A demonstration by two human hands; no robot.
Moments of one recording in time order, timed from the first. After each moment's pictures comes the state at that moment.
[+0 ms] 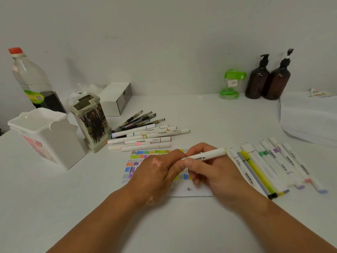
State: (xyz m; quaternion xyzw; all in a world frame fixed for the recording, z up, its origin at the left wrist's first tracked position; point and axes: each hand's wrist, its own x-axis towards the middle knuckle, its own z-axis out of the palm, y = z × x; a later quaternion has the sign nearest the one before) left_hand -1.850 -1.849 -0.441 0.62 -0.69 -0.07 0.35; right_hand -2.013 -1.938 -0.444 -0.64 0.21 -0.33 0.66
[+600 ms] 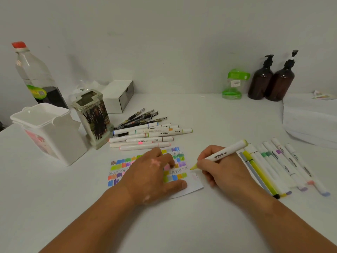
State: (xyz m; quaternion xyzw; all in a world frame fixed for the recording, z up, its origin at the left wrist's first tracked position) left_hand -1.828 -1.846 -0.458 0.75 -0.64 -0.06 0.14; right_hand -2.022 -1.950 -0.447 -0.70 0.38 -0.30 0.53
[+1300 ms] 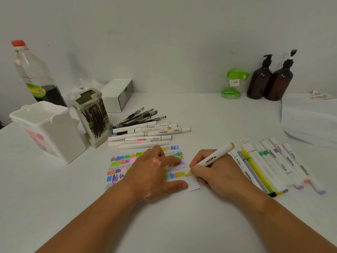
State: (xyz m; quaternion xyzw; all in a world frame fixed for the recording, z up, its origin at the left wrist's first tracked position) left_hand -1.830 -1.853 -0.466 0.75 -0.65 -0.06 0.13; right_hand -2.023 -1.946 -0.445 -0.78 0.39 -0.22 0.44
